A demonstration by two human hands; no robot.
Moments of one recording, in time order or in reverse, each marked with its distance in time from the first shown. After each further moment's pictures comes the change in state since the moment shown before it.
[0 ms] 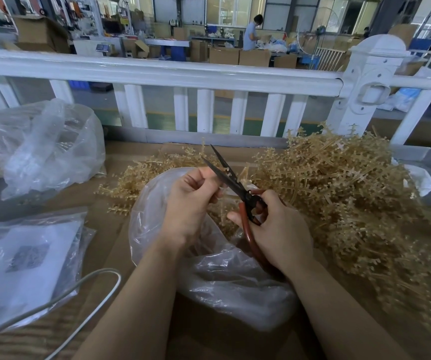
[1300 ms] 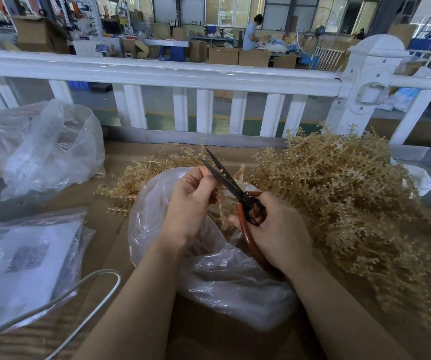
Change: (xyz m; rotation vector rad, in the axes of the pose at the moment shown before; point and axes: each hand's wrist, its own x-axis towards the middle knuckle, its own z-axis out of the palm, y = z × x) left_hand -0.002 0.003 0.003 0.026 -0.011 -0.040; right_hand 0.000 0.002 -0.001 0.026 0.019 -0.079
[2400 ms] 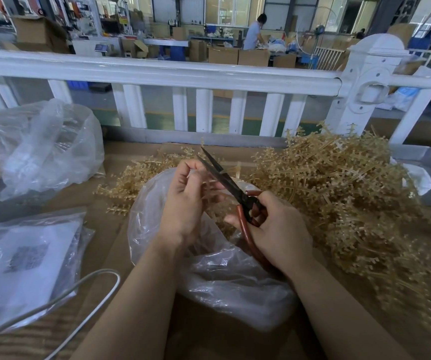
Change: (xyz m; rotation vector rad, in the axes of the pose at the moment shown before) left_hand 0.001 0.001 -0.004 -0.054 0.028 0.030; right_hand 0.000 -0.003 -0.002 0.054 0.026 -0.040
